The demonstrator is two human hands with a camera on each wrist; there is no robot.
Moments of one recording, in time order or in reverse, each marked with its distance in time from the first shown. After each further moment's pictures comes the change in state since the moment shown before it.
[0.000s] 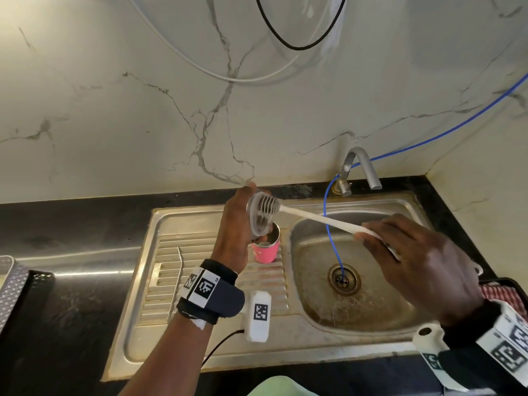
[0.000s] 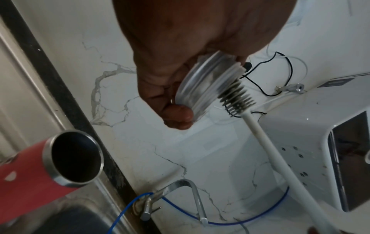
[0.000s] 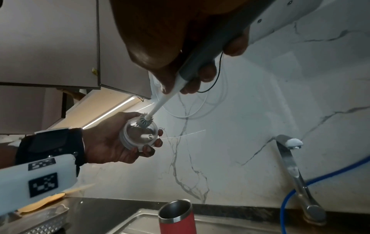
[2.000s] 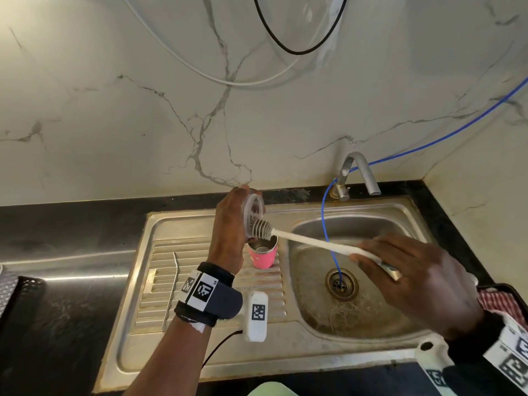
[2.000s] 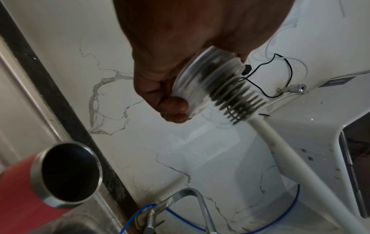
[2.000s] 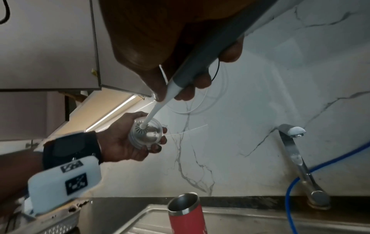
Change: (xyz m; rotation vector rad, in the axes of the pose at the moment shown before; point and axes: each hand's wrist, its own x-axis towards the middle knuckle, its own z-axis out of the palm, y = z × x) left_hand 0.013 0.004 -0.002 0.020 0.094 0.057; right_hand -0.001 -0.004 0.001 0.083 -0.033 -0.076
